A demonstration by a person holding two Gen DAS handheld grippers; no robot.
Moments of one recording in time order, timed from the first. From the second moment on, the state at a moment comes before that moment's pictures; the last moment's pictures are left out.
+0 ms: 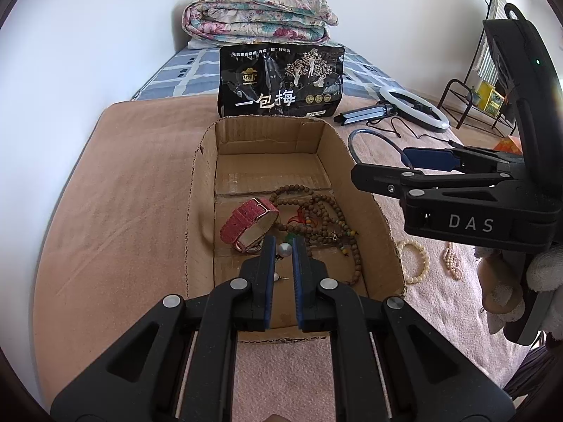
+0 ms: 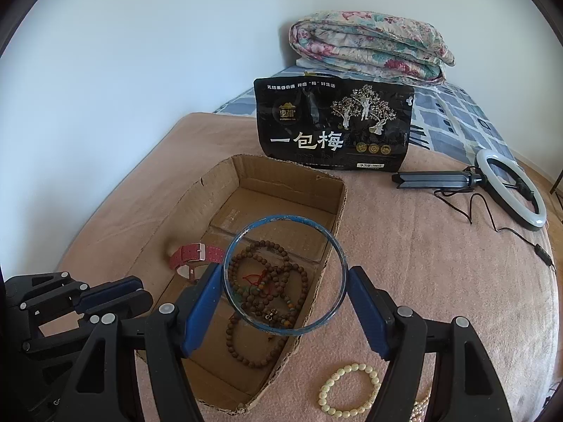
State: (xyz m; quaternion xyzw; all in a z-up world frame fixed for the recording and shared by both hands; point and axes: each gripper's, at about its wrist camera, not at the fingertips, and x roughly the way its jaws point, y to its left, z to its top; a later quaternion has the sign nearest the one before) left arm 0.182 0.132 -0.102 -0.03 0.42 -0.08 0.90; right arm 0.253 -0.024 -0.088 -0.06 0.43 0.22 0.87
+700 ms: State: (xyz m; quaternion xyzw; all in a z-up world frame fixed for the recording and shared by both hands) left arm 0.175 0.131 -0.096 -0.02 0.42 -0.06 0.90; right arm 0.242 -0.048 -0.065 -0.05 0.42 0.20 0.88
